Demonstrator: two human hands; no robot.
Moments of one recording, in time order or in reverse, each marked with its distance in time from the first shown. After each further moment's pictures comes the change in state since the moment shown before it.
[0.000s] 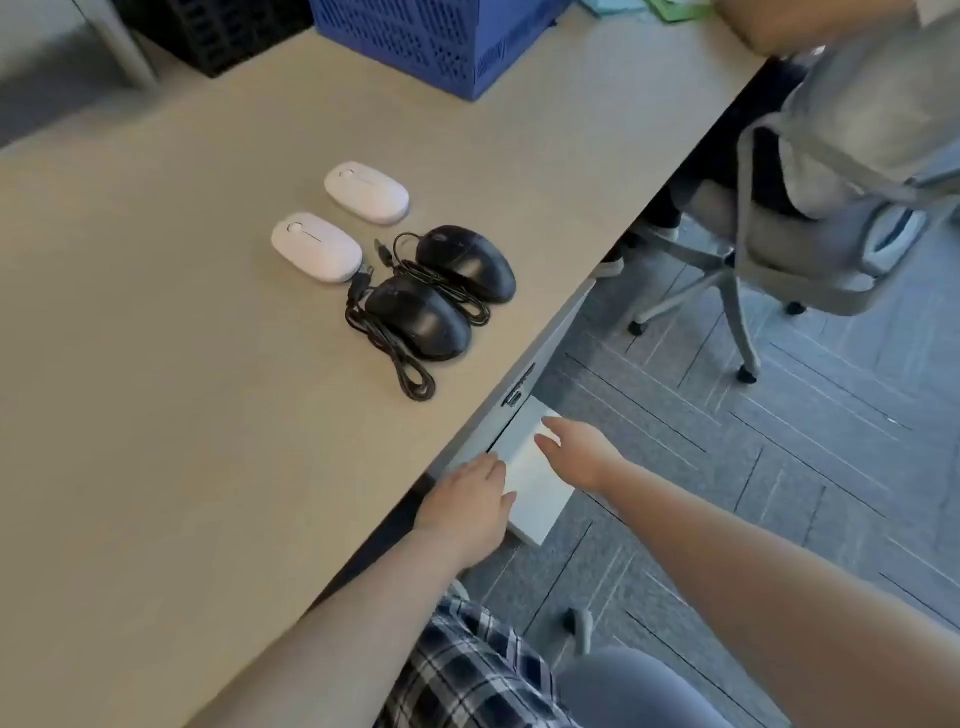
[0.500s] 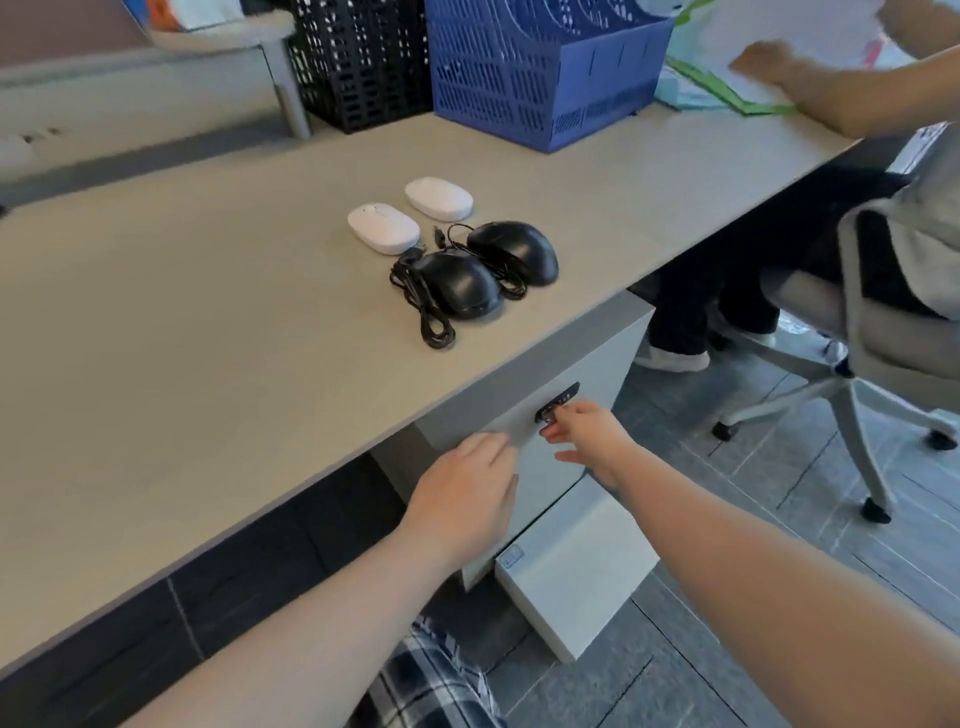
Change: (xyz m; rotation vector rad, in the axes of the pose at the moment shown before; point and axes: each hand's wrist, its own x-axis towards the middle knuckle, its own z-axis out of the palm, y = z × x) left_hand -0.001 -0.002 0.036 0.220 0.611 0.042; right_hand 0.075 0.009 0.019 0.788 0.066 -0.180
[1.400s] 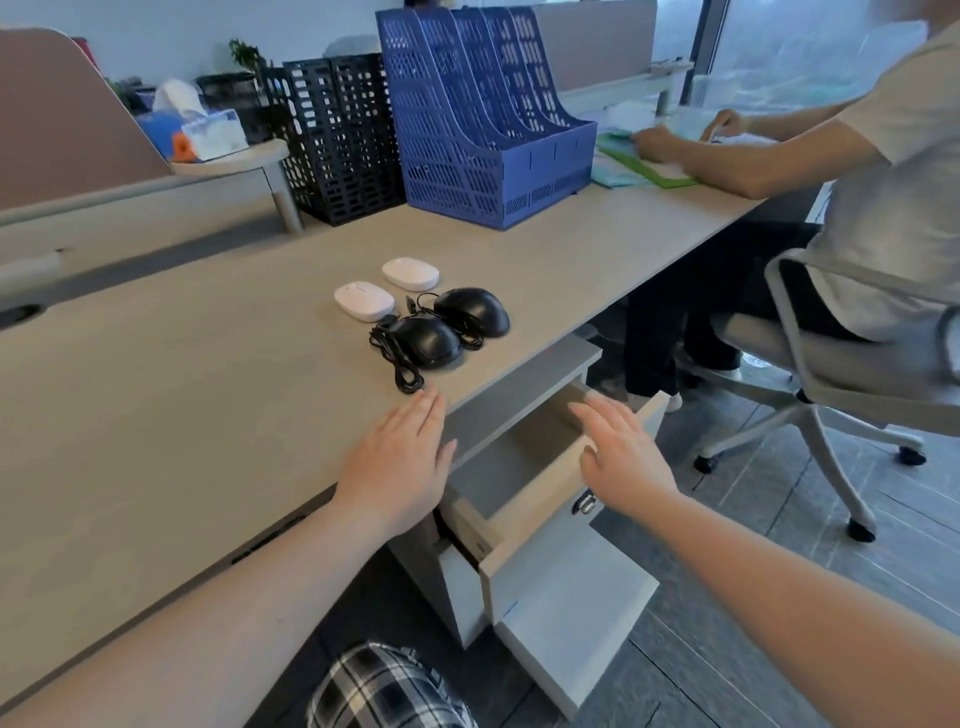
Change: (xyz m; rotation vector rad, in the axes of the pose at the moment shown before) left_hand 0.007 -0.004 -0.076 0.194 0.032 -0.133; right_hand -0.073 0.004 -0.068 -0.927 0.342 -0.640
